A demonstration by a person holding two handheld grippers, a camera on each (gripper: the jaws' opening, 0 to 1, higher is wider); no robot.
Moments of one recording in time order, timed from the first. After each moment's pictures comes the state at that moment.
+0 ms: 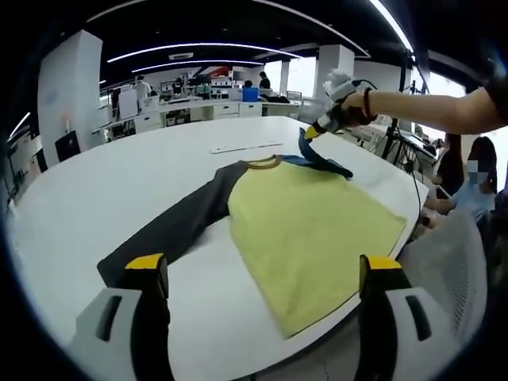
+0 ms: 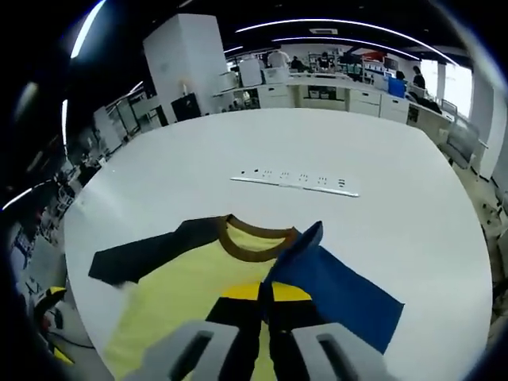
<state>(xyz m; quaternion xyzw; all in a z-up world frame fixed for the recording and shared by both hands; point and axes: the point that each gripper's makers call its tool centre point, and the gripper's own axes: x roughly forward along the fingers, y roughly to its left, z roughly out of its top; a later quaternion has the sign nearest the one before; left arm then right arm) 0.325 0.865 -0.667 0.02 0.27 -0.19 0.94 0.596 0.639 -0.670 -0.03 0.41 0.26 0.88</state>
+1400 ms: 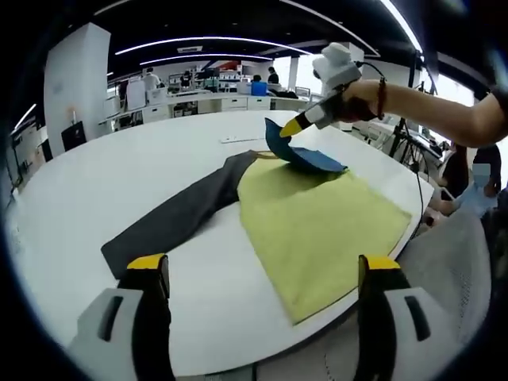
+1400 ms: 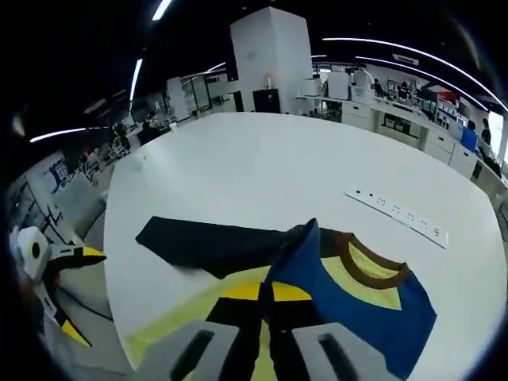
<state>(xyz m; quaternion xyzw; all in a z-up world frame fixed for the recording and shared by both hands) 0.313 0.881 -0.682 0.01 0.29 -0.17 0.94 0.517 0.775 -0.660 -0.11 0.34 0.44 0.82</state>
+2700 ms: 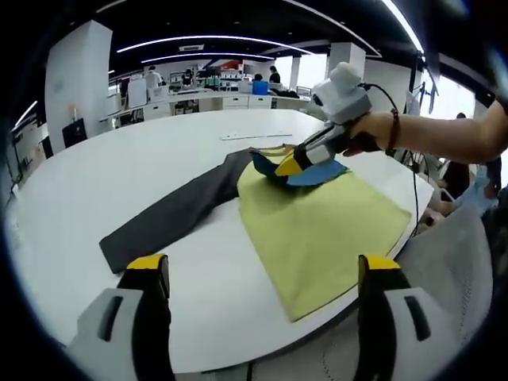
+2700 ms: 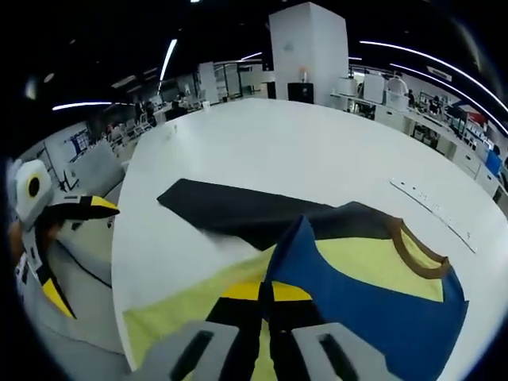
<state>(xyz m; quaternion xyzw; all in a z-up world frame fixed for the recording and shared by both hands) 0.311 0.880 -0.687 0.01 0.29 -0.17 0.94 0.465 0.802 -0.719 -0.15 0.34 0.50 0.79</state>
